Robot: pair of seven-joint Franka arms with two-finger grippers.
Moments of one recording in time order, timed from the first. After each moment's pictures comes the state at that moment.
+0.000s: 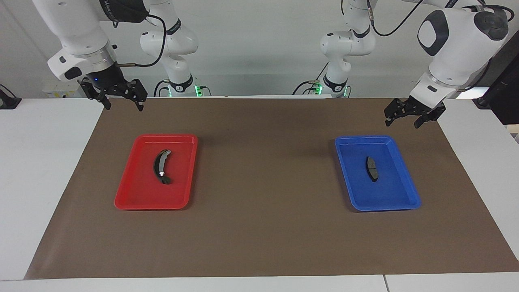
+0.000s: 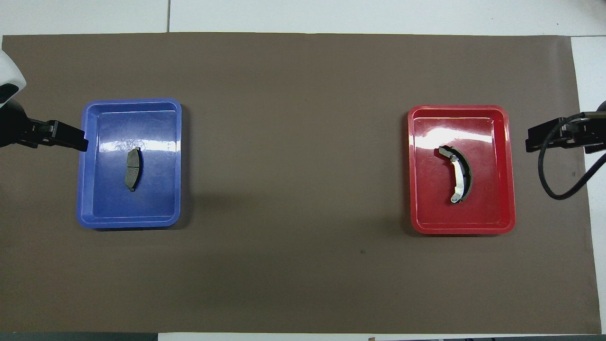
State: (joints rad) left arm -0.07 0.03 0.02 -1.64 -0.02 1.62 0.11; right arm 0.06 -0.03 -0.05 -1.58 -0.03 1.51 0.07
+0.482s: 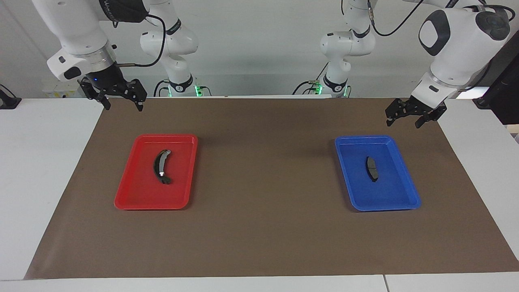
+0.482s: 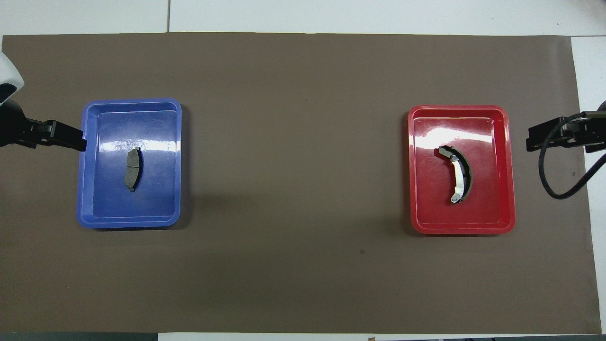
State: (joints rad) left arm -0.07 0.03 0.02 -1.64 -0.02 1.62 0.11; right arm 0.06 -0.03 -0.05 -1.58 -0.03 1.52 0.07
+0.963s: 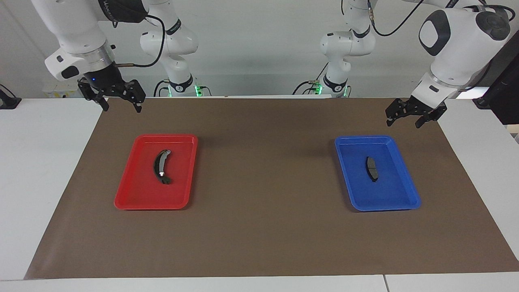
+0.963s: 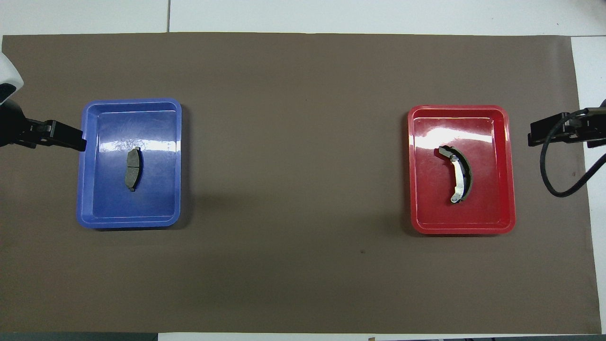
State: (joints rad) left arm -0.07 0.03 0.02 -1.64 -0.02 1.62 0.11; right arm 0.06 -0.03 -0.05 -1.58 -0.04 1.55 0.07
